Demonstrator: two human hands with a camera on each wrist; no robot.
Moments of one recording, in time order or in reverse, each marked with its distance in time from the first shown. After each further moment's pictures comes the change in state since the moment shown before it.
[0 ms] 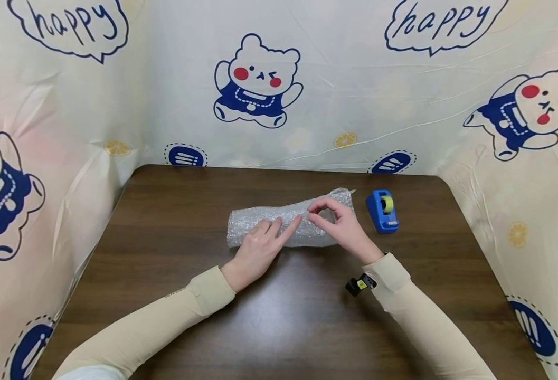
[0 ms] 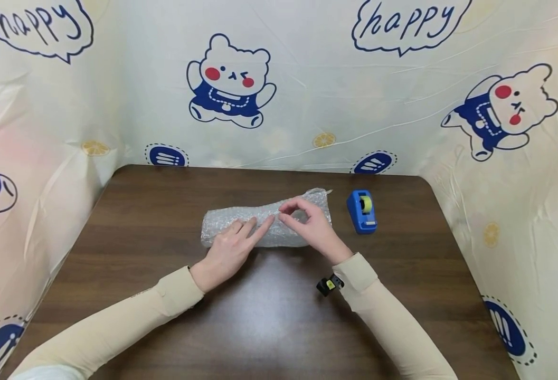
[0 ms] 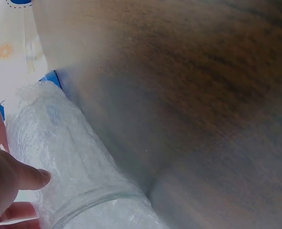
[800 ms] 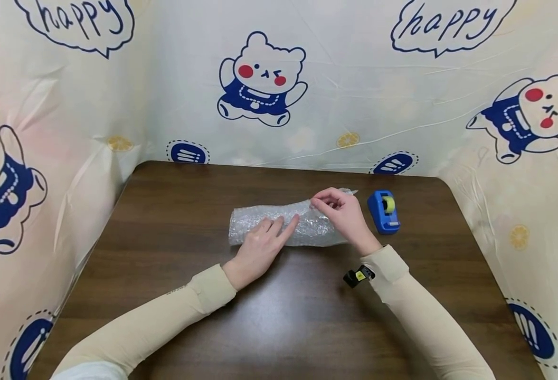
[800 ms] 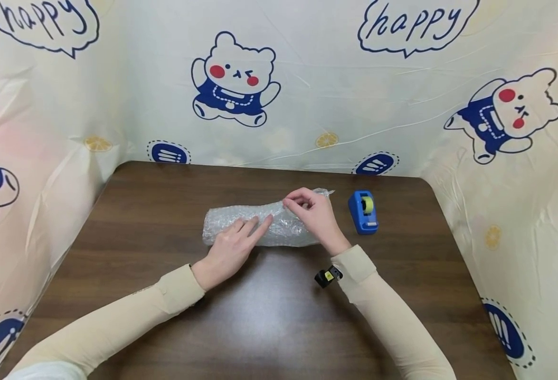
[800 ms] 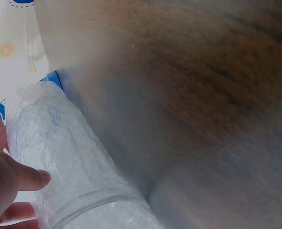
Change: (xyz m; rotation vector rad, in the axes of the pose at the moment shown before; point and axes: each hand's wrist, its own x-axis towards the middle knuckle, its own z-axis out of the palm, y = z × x) left_hand -0.002 -0.001 0.002 -0.015 0.001 -0.020; right_hand 0.018 -0.005 -0.001 -0.063 0.164 0.104
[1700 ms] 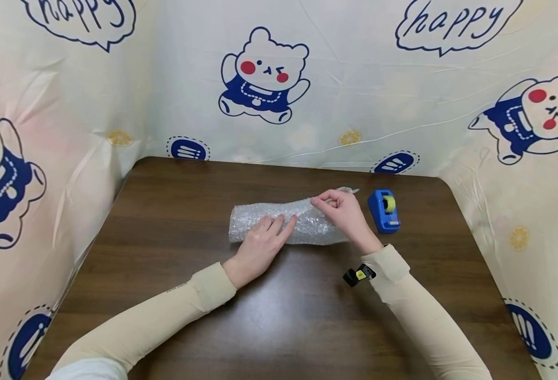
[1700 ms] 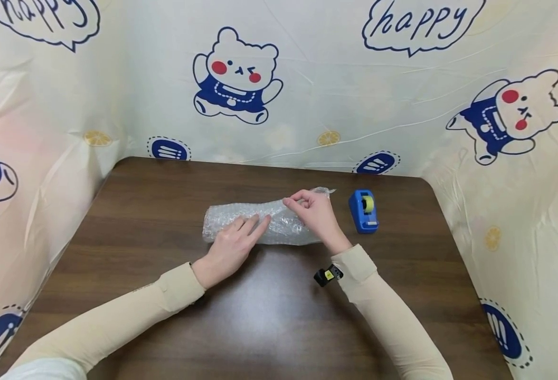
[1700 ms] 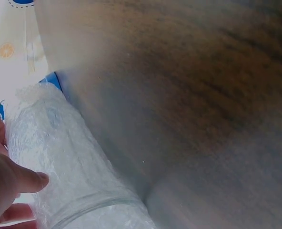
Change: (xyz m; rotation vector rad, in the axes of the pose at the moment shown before) left_hand -0.001 0.001 0.003 -0.012 0.058 -0.014; right_hand 0.002 -0.006 -0.003 -0.026 -0.089 0.143
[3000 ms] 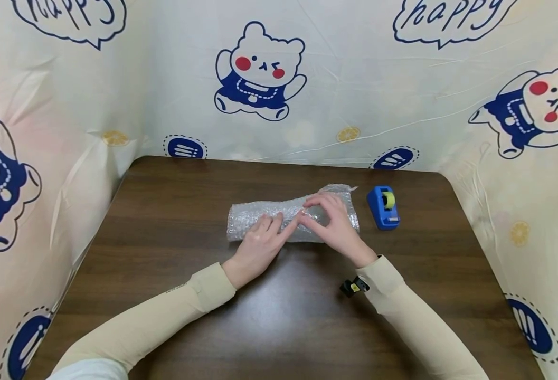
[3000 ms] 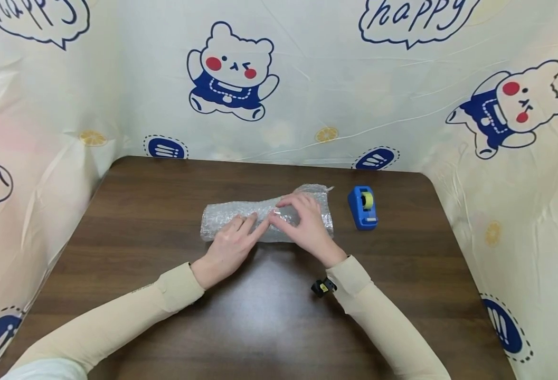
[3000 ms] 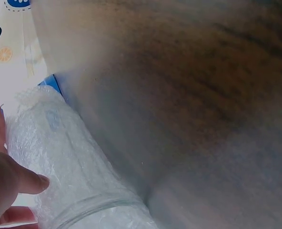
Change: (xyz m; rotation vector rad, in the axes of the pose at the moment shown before) left_hand 0.002 0.003 -0.001 0.056 -0.017 0.032; right_hand -0.021 0.016 0.023 -0.183 0.012 -0.277
